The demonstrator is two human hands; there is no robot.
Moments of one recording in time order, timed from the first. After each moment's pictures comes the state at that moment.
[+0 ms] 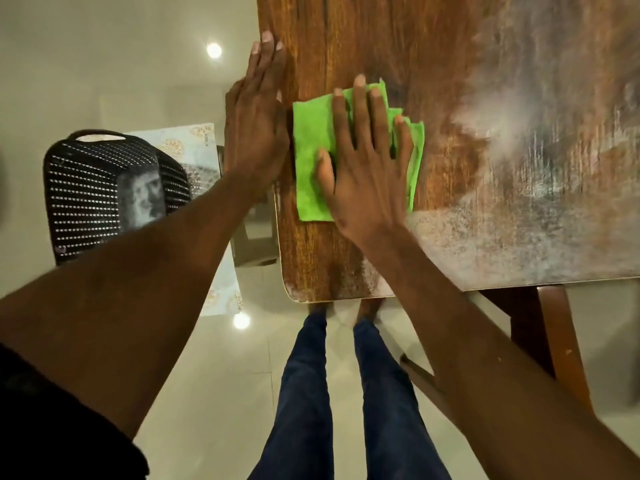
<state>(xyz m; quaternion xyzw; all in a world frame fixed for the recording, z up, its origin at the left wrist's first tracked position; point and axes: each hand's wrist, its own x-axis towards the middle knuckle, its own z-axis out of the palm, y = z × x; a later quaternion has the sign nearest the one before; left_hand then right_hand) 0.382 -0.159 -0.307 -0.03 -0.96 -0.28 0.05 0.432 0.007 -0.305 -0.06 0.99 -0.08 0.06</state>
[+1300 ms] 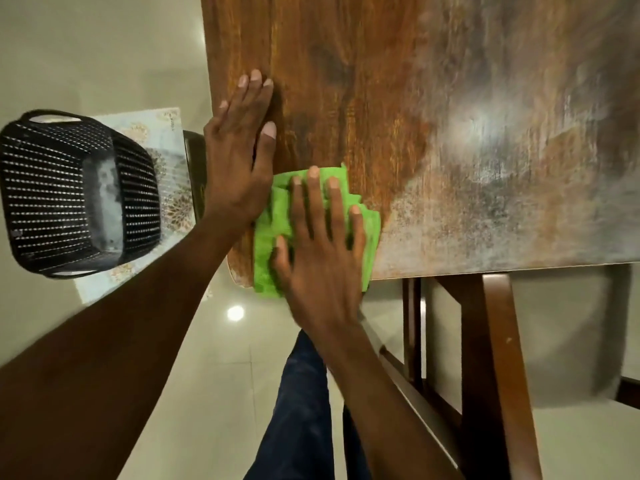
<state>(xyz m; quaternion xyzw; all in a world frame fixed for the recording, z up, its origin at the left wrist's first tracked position) 0.441 -0.102 -0.301 -0.01 -0.95 -0.30 0.03 0.555 0.034 -0.294 -0.05 0.98 -0.14 0.13</state>
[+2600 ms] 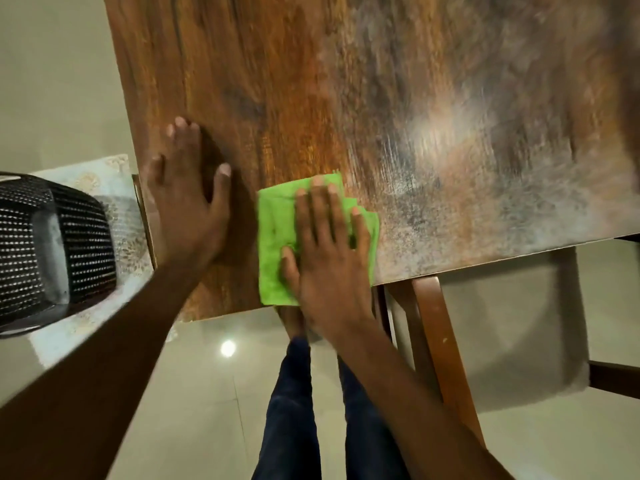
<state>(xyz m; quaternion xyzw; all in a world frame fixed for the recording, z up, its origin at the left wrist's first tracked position) 0.450 -0.059 -0.296 0.05 -0.96 -0.28 0.03 0.535 0.130 -0.299 -0.07 0.99 -0.10 0.11</state>
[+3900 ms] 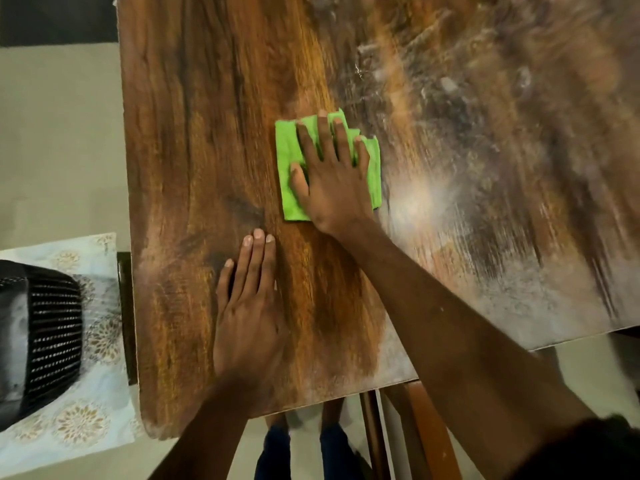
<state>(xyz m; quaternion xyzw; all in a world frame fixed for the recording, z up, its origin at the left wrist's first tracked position) 0.463 0.011 -0.318 -0.03 -0.98 -0.18 -0.01 0.277 0.161 -0.309 -0.08 0.99 -0.08 0.05</state>
